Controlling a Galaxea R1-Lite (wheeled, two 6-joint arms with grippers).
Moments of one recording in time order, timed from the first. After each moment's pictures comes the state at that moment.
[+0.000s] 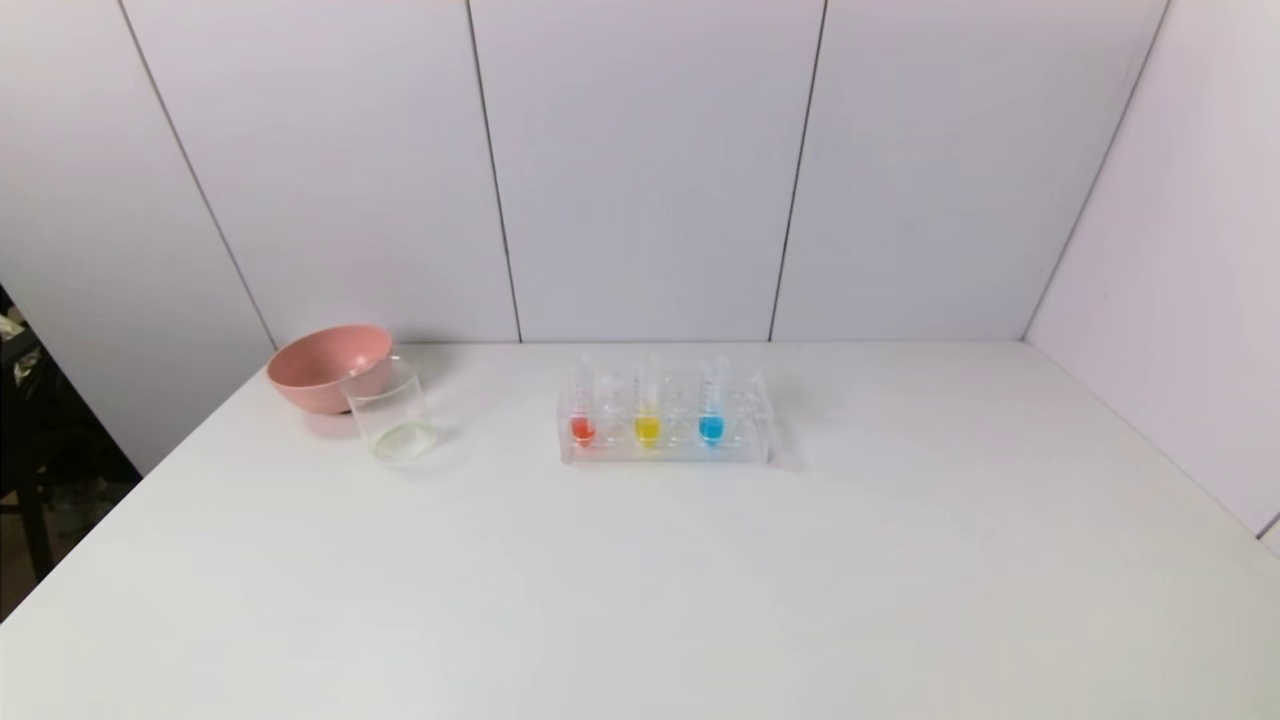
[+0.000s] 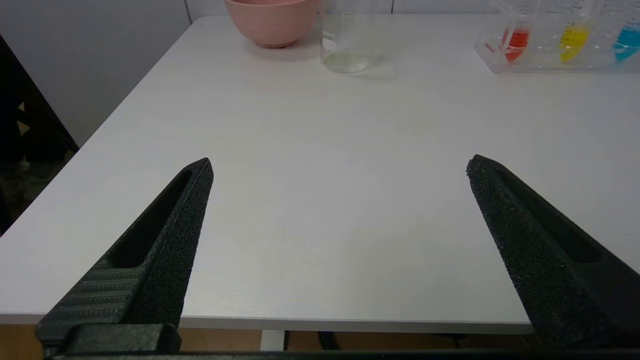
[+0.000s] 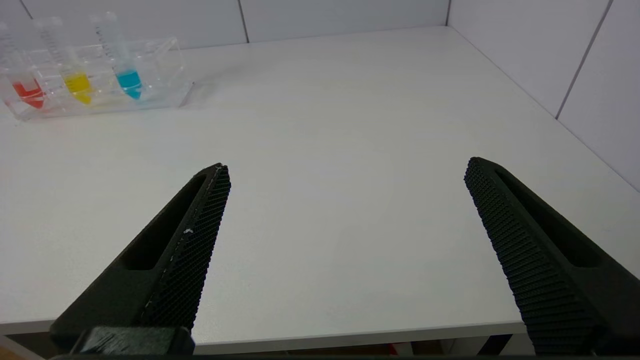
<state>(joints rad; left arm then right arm) 0.00 0.00 0.00 0.00 0.03 -0.02 0.00 0.00 0.00 0.00 -0.04 0.09</state>
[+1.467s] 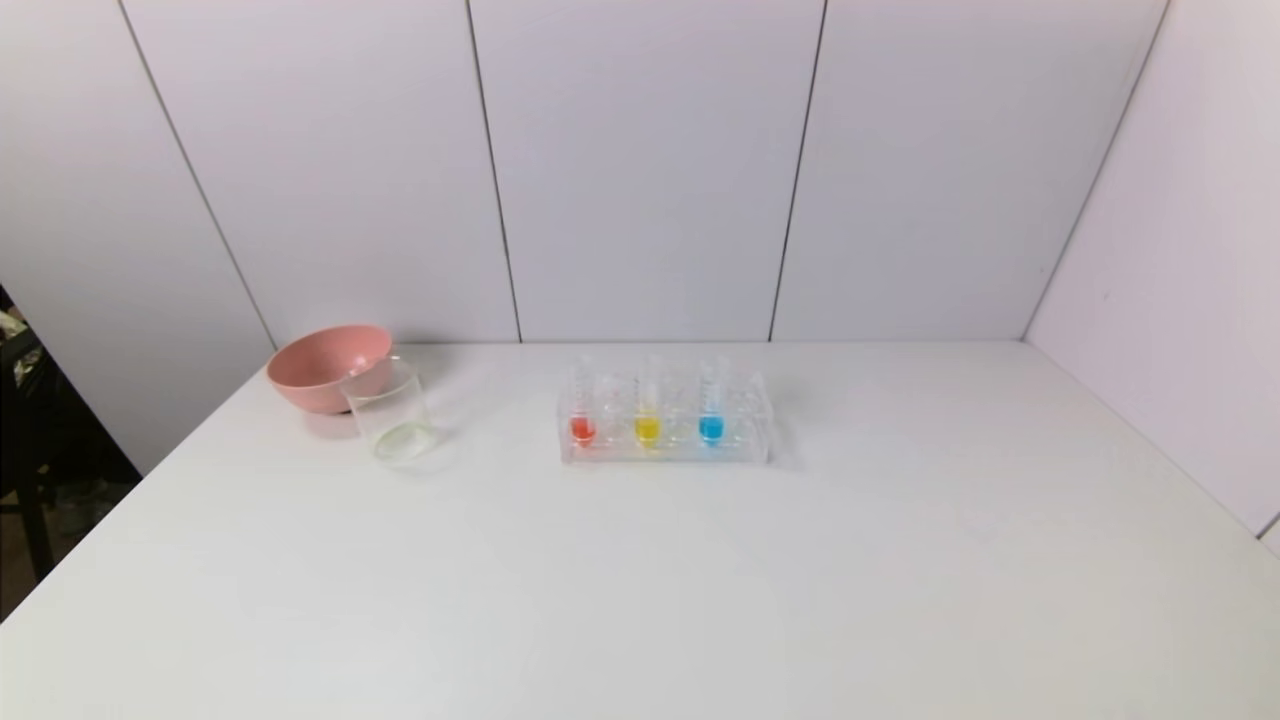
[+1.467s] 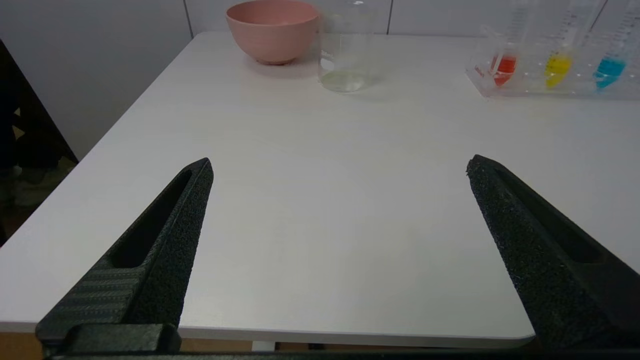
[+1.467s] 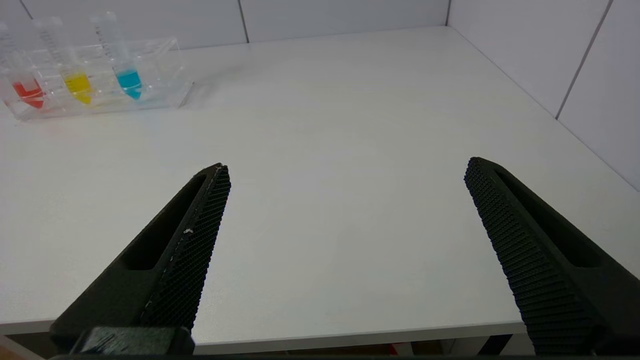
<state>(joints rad) 0.00 0.00 -0.05 0.01 0.03 -0.05 0.00 0.00 0.00 0.00 -0.04 0.09</state>
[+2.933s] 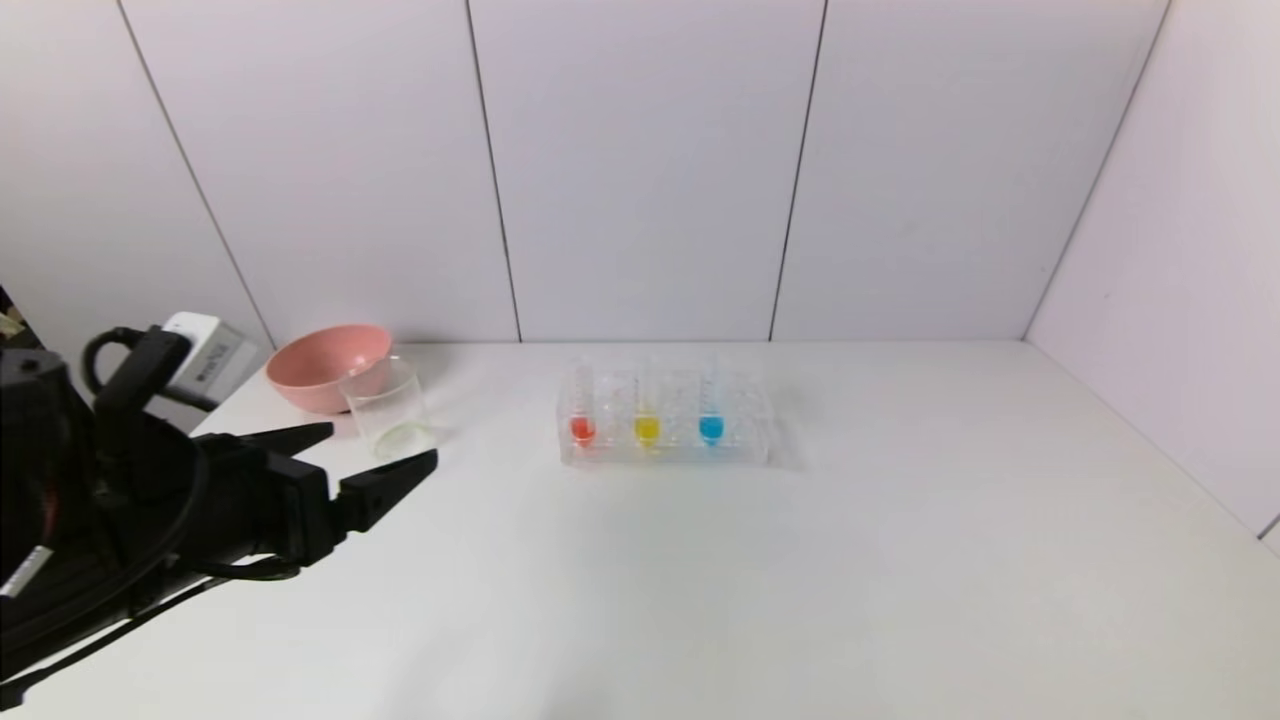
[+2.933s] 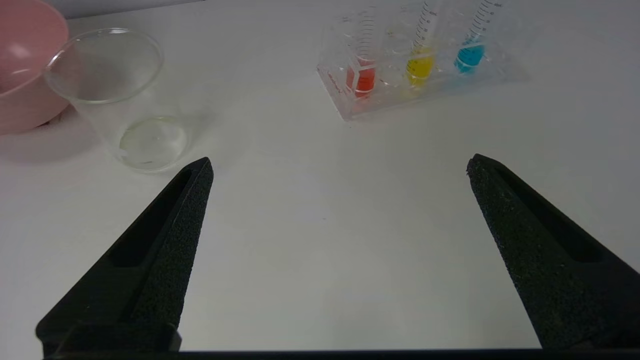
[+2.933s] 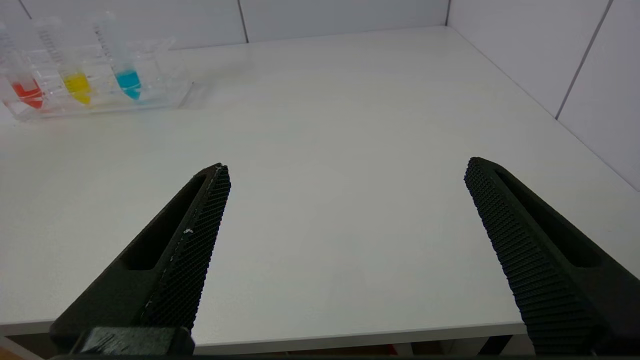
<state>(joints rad) -0.32 1.27 -0.47 -0.54 -0.11 -0.08 0.00 0.00 0.00 0.00 -0.04 0.09</state>
